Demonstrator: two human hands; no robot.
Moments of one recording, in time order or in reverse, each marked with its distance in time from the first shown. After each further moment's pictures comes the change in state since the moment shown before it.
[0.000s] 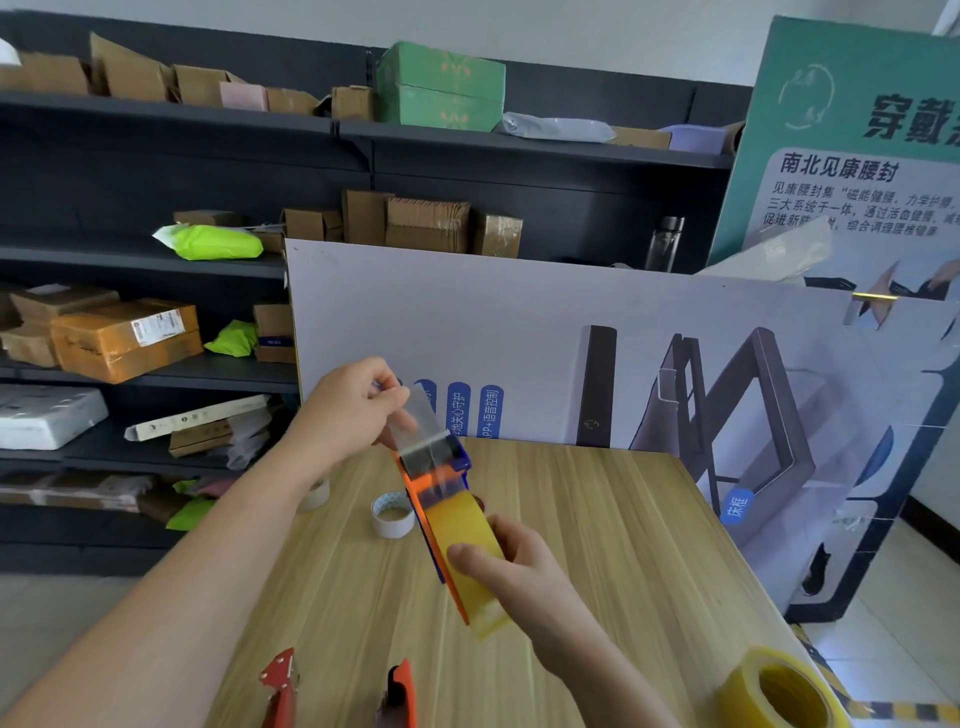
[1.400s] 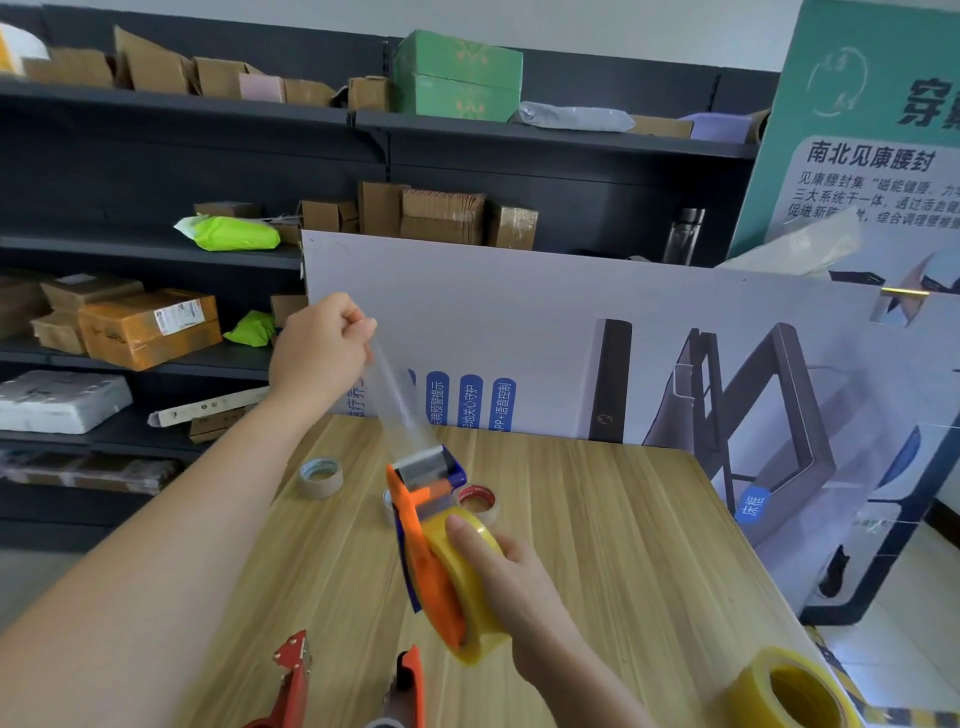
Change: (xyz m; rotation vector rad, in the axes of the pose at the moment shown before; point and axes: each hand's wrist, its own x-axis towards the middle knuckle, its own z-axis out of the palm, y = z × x) left_hand 0.037 -0.009 -0.026 0.263 0.402 0.135; right_hand 0.001 0.007 0.018 0.082 0.113 0.178
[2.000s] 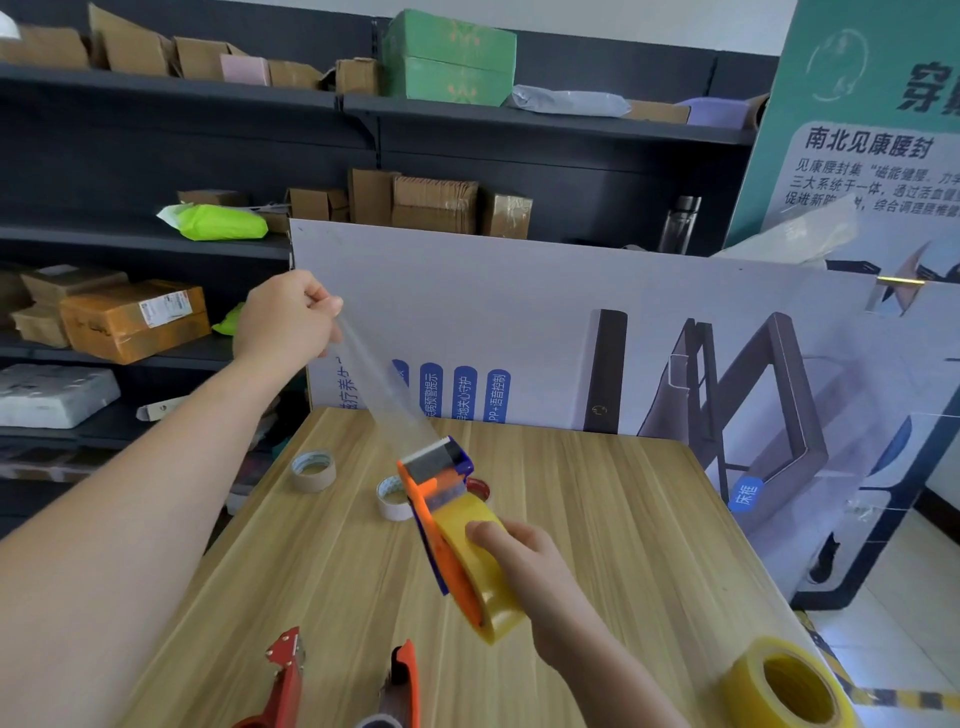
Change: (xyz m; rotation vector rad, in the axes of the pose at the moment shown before) left_hand 0.031 -0.017 -0.001 0.014 0.018 -0.132; right_hand 0.006 -0.005 -0.019 -0.004 -0.054 -0.005
